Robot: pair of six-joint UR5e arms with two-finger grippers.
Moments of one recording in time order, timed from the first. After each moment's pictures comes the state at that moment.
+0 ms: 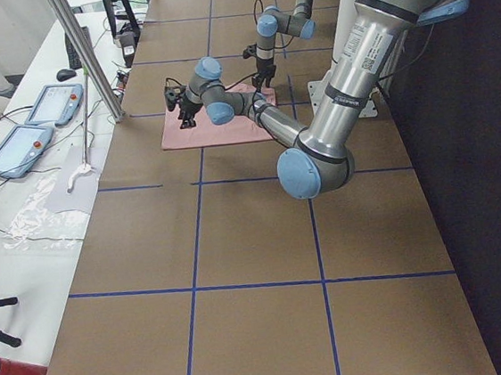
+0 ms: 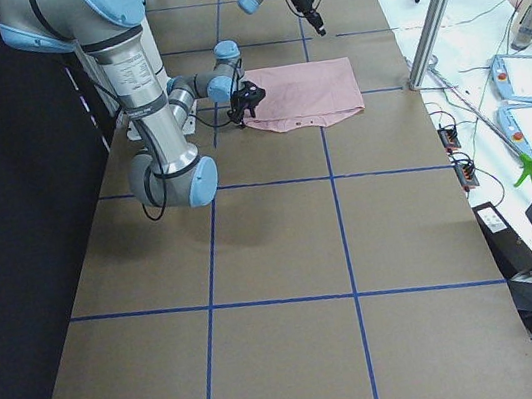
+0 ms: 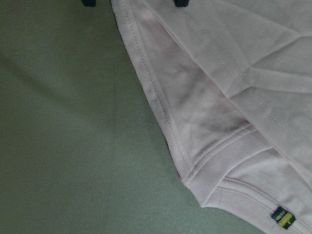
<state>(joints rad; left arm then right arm) -0.79 -2.13 -1.53 -2.14 -1.73 -1.42 0.32 -1.05 1.75 -1.50 1.70 2.14</state>
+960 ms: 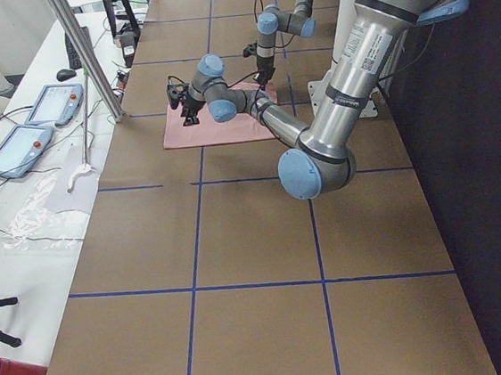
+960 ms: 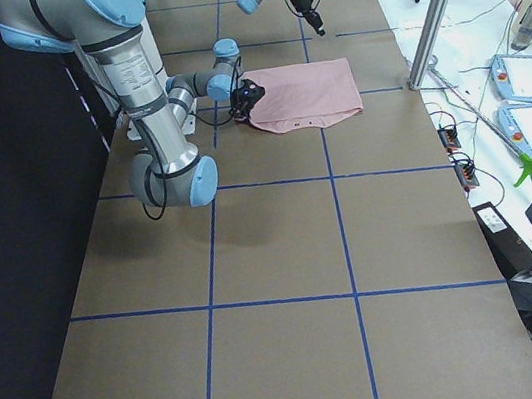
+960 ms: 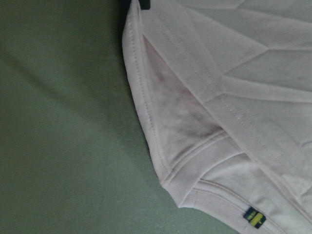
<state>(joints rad) -0.75 -2.11 -1.63 -2.08 -1.73 -1.52 0.33 -1.05 1.79 -1.50 1.71 2.13</state>
